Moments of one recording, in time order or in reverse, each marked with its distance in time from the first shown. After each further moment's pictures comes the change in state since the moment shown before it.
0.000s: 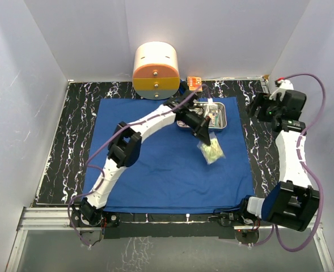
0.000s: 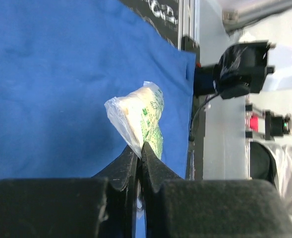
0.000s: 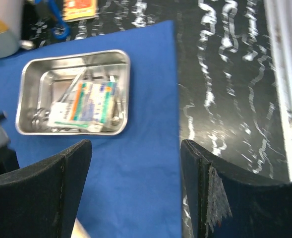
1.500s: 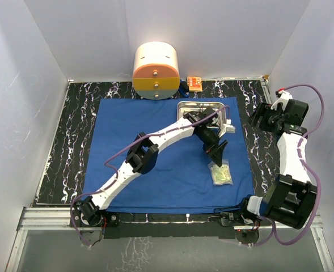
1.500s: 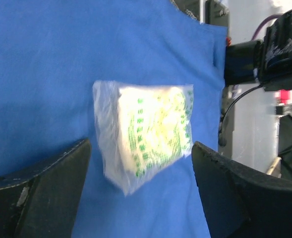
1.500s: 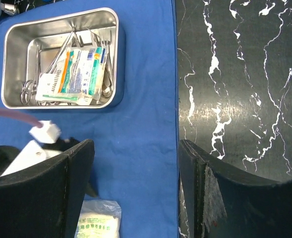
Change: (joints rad) left arm -0.169 0.355 0.413 -0.267 -0.019 0.166; right arm -0.128 0.014 -0.097 -0.030 -0.105 -0.046
